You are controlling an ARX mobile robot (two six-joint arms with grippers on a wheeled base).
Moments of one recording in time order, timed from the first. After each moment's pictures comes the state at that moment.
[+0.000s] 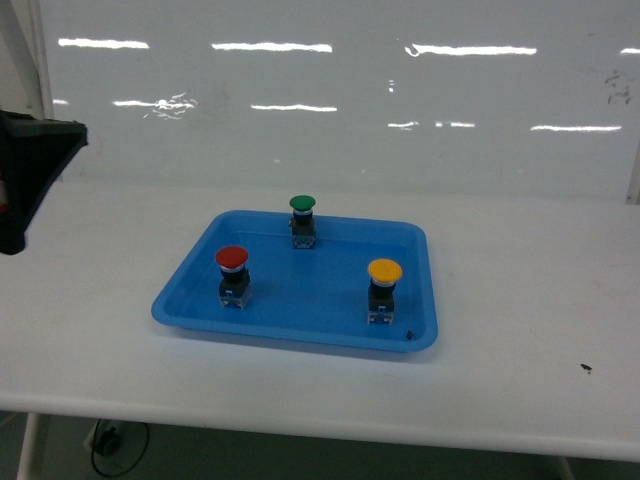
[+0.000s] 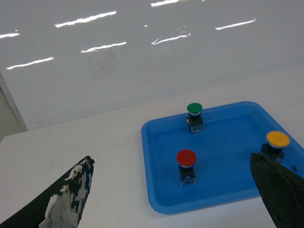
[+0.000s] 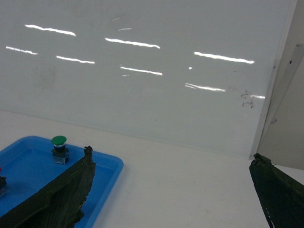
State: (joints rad) left arm -0.10 1.21 0.41 0.65 0.06 0.17; right arm 0.08 1.10 0.38 0.80 -0.03 -0.09
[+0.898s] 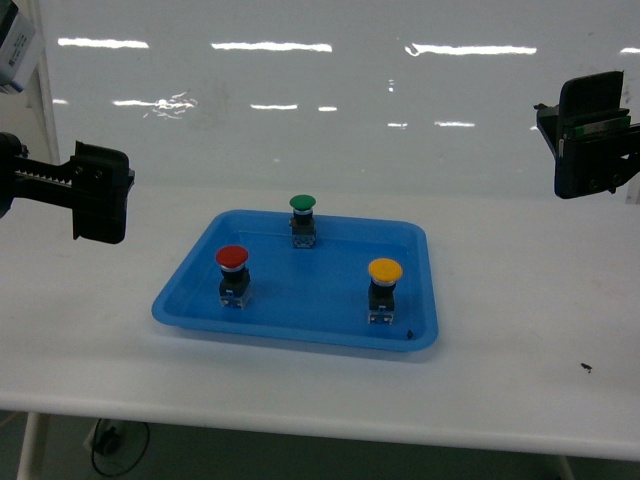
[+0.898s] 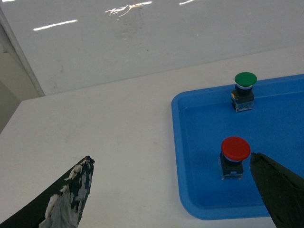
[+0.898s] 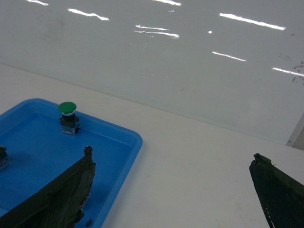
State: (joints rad) left arm -0.08 1.66 0.64 0.73 -0.06 0.18; right arm 0.20 1.56 0.67 0.75 0.02 -0.12
